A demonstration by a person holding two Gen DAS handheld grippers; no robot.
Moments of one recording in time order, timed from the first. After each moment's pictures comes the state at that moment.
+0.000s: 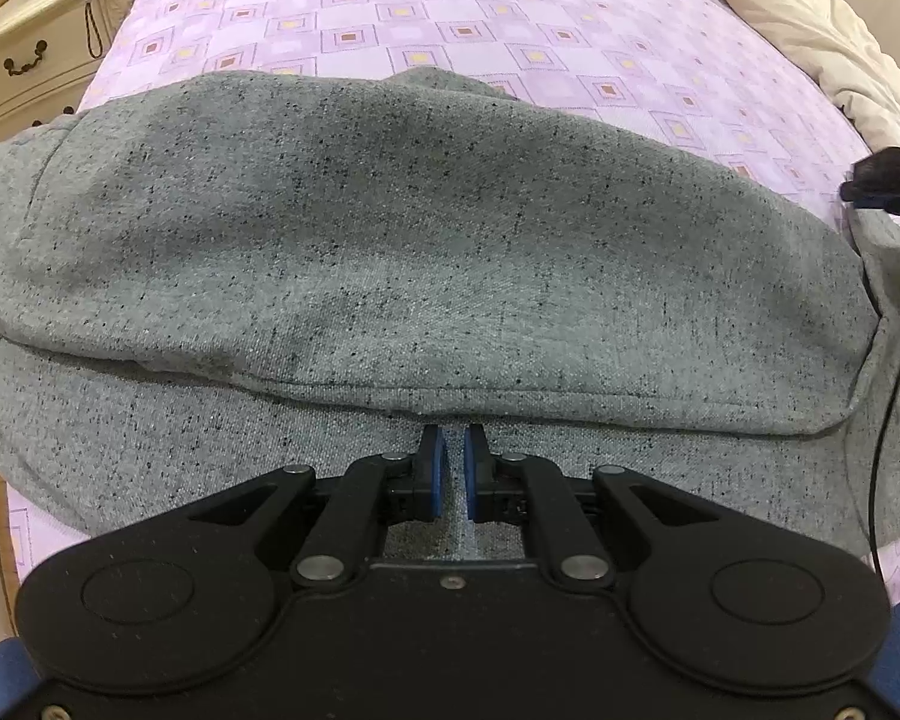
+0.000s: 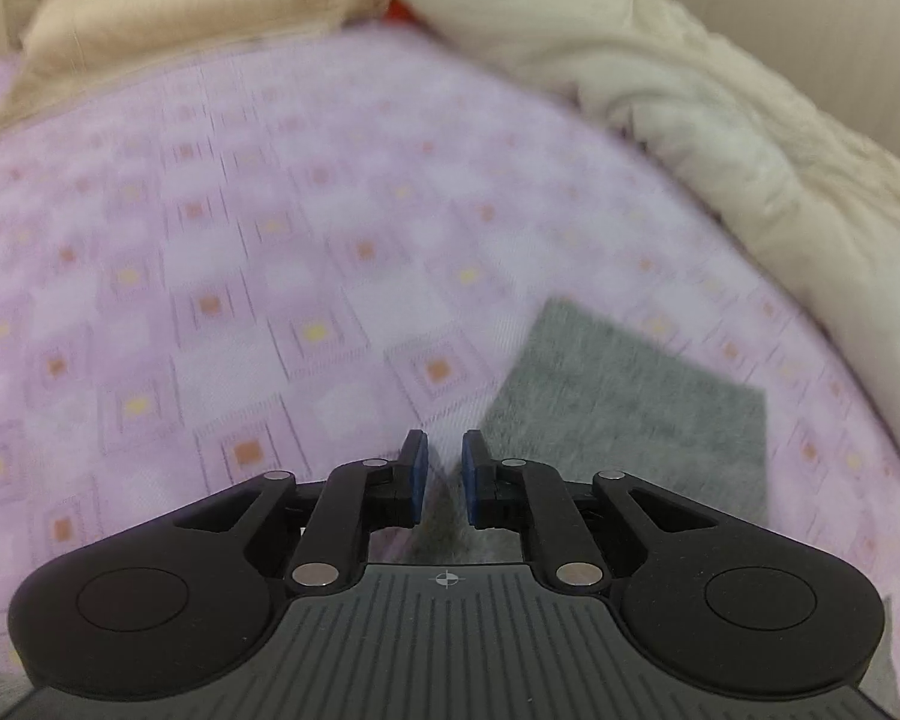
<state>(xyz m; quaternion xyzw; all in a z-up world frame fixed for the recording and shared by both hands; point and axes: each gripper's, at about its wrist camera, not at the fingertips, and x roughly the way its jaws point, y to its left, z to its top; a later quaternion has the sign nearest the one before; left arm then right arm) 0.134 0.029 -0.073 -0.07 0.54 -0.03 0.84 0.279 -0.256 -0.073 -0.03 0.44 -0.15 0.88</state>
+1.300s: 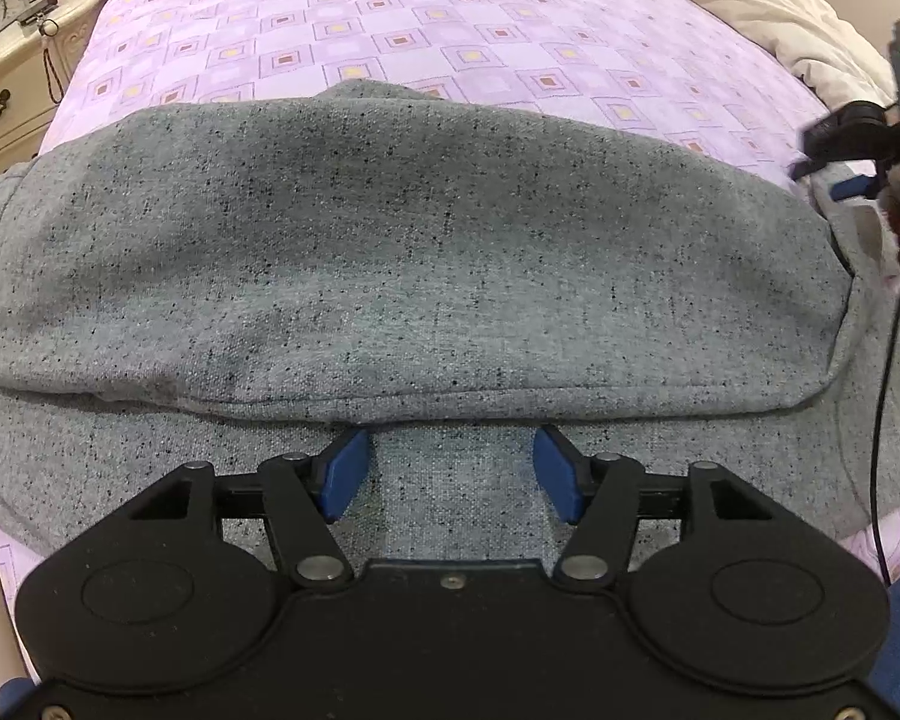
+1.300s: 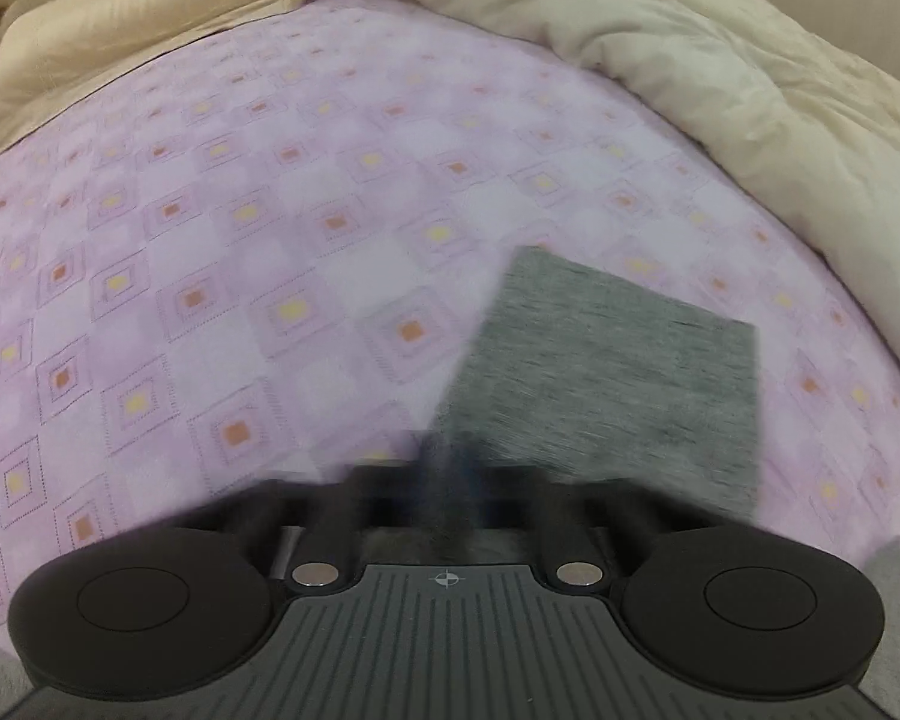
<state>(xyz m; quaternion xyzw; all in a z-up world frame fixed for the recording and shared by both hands) 0.116 0.025 -0.073 -0.04 0.52 -0.06 0.85 0.263 -0.295 -0.051 0.08 0.47 -0.13 0.87</state>
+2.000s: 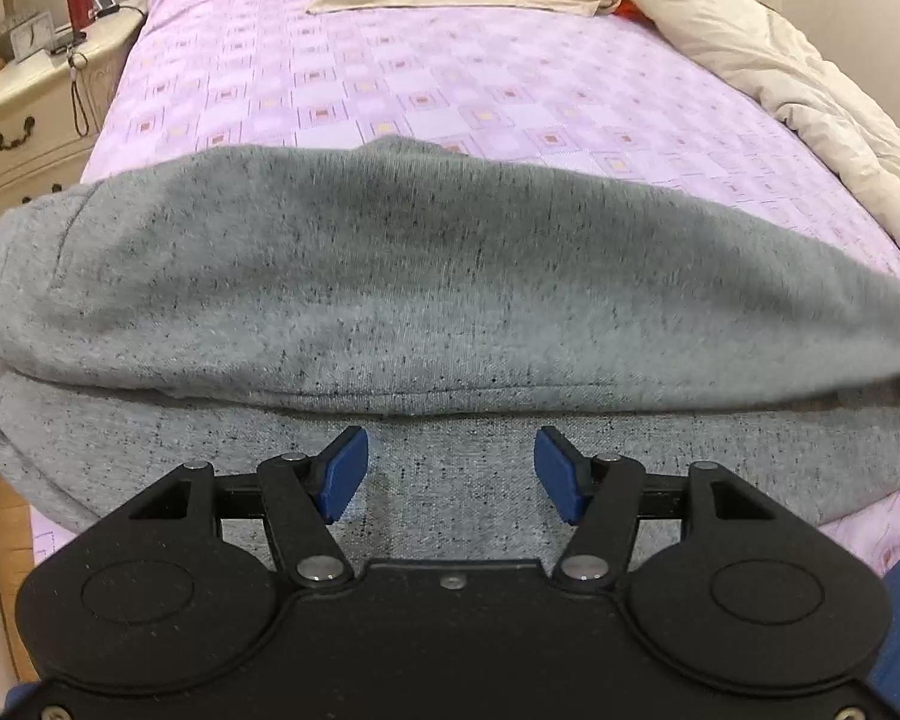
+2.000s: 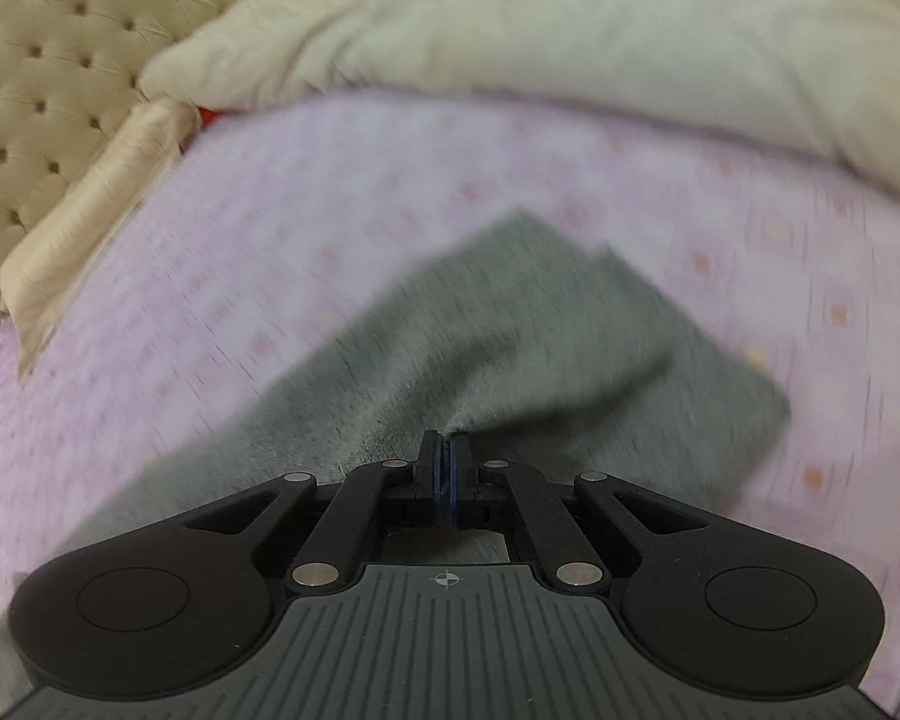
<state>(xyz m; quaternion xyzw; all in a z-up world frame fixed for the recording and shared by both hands) 0.075 0.053 -0.053 -0.05 0.47 -0.06 0.88 0.061 -0.407 -0.047 0.30 0.41 -0.17 0.84</state>
